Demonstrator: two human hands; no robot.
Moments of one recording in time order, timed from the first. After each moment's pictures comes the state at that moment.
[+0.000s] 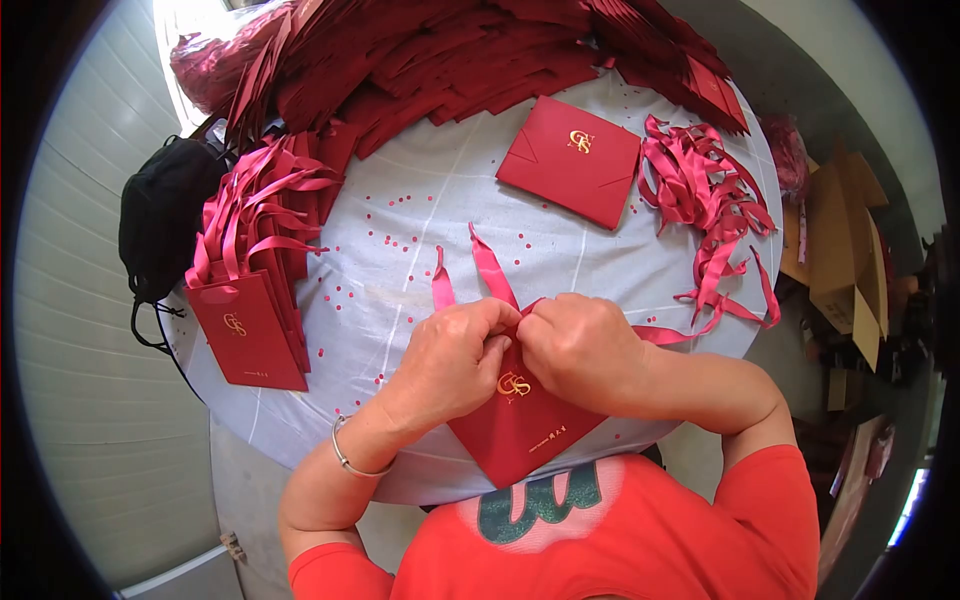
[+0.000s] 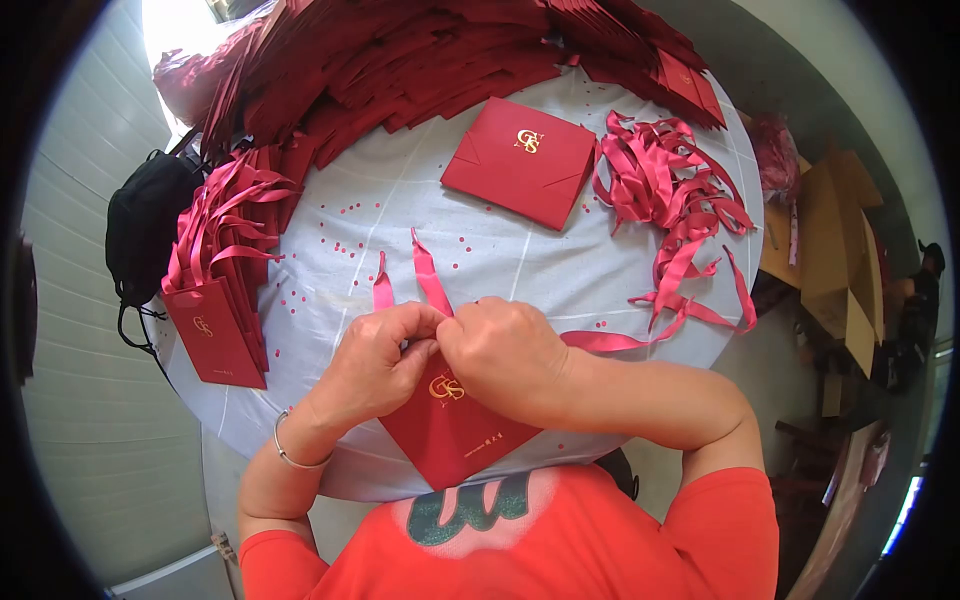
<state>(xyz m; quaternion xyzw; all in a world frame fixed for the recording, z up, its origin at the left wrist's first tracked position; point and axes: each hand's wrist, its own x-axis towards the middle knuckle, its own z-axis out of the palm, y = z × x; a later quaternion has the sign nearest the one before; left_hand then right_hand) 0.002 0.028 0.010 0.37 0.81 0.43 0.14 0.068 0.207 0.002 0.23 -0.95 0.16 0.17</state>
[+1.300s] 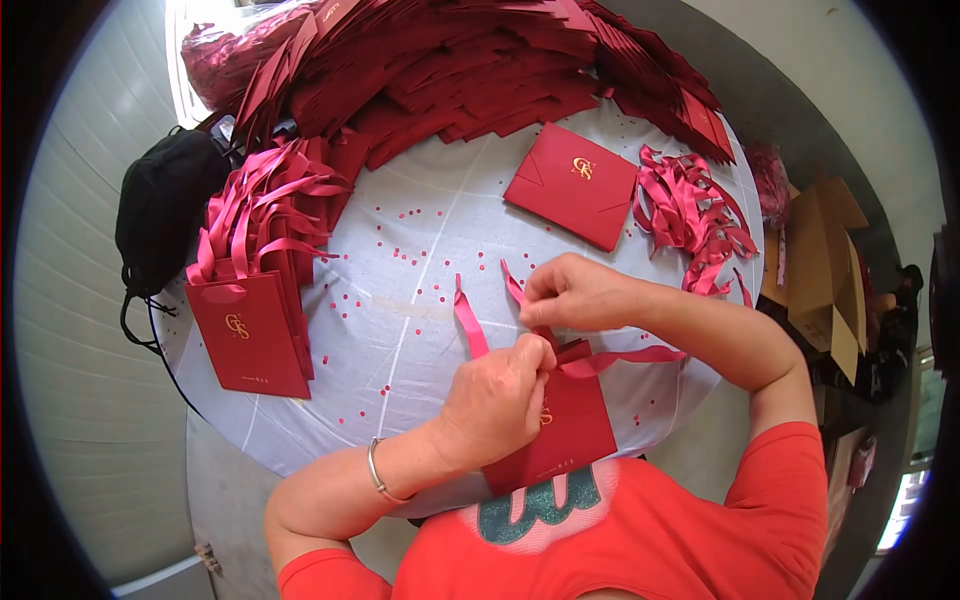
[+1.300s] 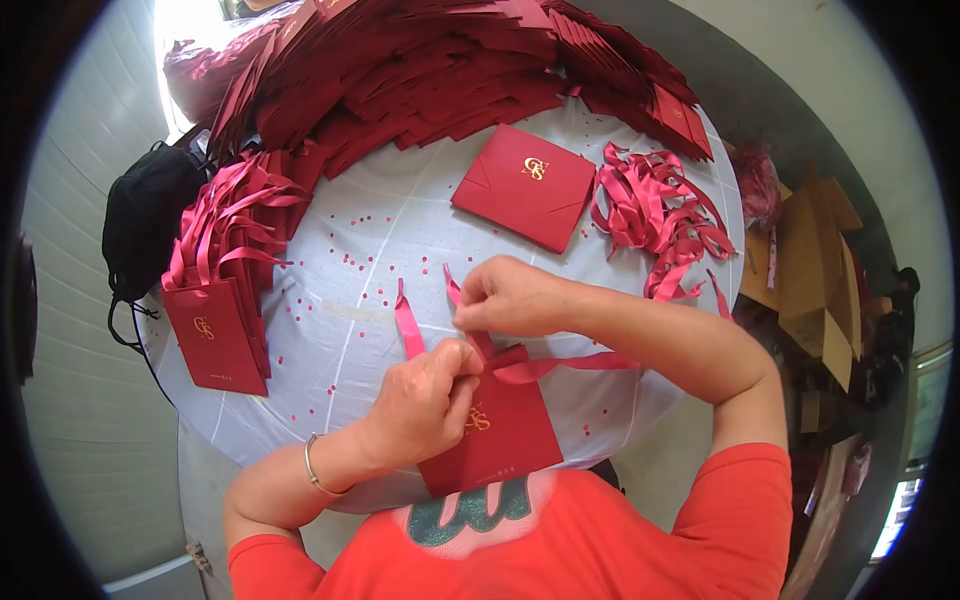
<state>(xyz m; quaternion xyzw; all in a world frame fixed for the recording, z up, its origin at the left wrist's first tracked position) 0.036 0.035 -0.008 0.43 0.77 0.47 0.04 0.001 0.241 0.014 0.03 -0.83 0.48 -0.28</state>
